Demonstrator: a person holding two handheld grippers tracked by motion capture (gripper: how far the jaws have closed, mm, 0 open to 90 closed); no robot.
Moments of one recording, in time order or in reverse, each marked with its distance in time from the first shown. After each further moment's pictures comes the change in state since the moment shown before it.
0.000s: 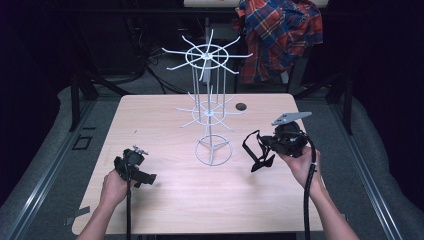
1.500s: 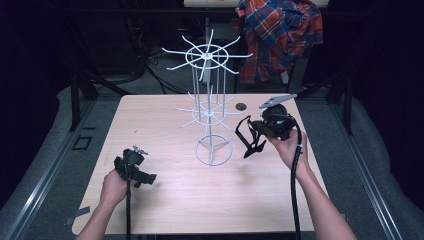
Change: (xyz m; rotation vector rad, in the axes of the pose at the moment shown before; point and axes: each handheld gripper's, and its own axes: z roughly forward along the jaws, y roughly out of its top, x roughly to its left) left arm 0.001 0.001 0.002 0.002 -0.018 -0.001; right arm -0.003 0.045 0.022 -0.010 -0.030 -0.006
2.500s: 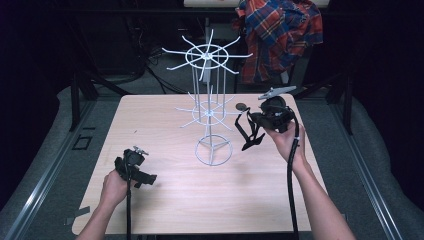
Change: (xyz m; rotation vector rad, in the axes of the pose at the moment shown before) left arm -0.001 -0.001 -0.001 0.000 -0.002 -0.002; right arm -0.005 0.018 0.000 -0.024 -0.037 0.019
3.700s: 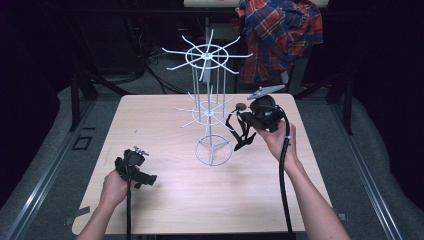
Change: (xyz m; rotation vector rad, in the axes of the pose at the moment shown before) left arm -0.001 -0.001 -0.001 0.005 -0.003 0.005; right arm 0.022 0.013 0.007 -0.008 0.042 -0.051
